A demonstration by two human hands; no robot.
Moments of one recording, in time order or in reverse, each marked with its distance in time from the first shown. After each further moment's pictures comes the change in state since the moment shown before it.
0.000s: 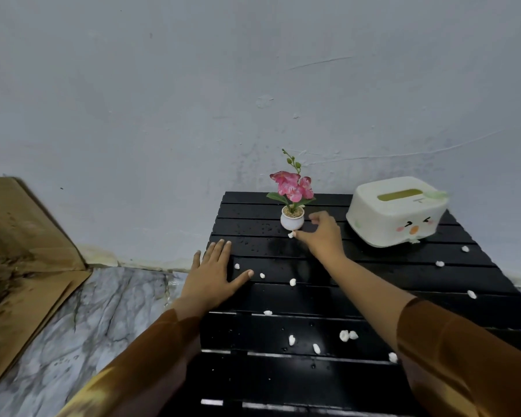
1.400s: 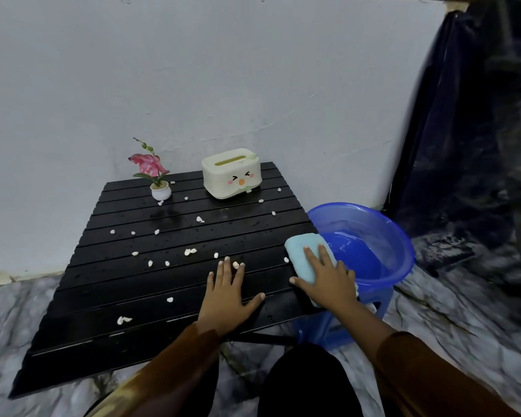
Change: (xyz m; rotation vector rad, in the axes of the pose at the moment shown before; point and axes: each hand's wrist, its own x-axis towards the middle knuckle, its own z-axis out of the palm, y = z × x) left_hand -0.207 0.278 0.066 -0.075 -0.128 0.283; right_hand -0.272 0.178 -0.271 -0.780 -0.115 0.209
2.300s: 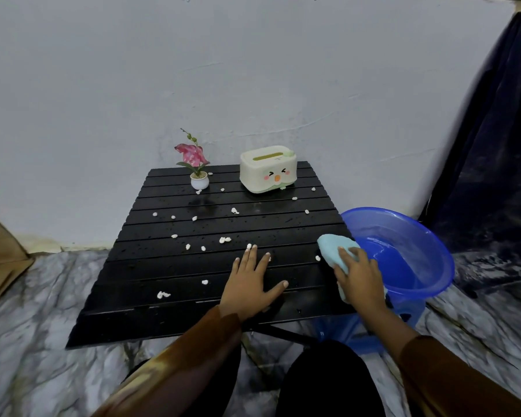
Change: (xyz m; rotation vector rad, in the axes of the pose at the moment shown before) left_hand -0.012 -0.013 -0.021 -0.077 0.054 0.033; right_hand 0.000 -0.014 -0.001 0.136 0.202 -0.024
